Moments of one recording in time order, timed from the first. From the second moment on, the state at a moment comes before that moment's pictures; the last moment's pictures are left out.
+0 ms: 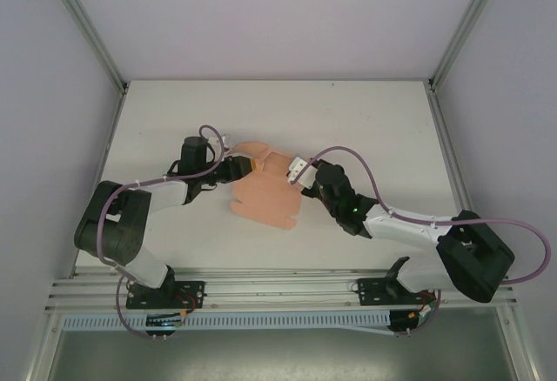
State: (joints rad) left arm -0.31 1.61 0.66 0.38 0.73 -0.67; right arm 0.85 1.29 0.56 0.36 0.40 -0.63
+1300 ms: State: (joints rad) left arm -0.13 1.32 0.83 -0.28 0.19 -0.57; right arm 0.82 1.39 0.71 0.14 0.43 -0.86
